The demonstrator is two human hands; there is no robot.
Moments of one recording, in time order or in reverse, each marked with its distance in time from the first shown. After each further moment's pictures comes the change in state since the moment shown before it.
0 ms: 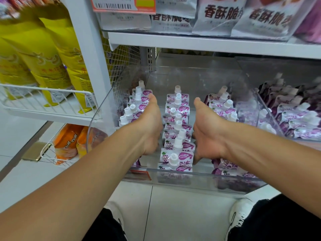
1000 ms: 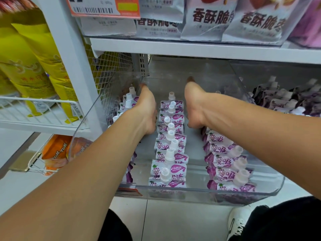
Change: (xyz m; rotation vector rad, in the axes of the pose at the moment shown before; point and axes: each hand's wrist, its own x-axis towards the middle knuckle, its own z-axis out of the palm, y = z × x) left_hand 0.085 0.046 -0.004 -0.219 0.075 0.015; right_hand 0.038 -0.073 0.004 -0.102 0.221 -0.173
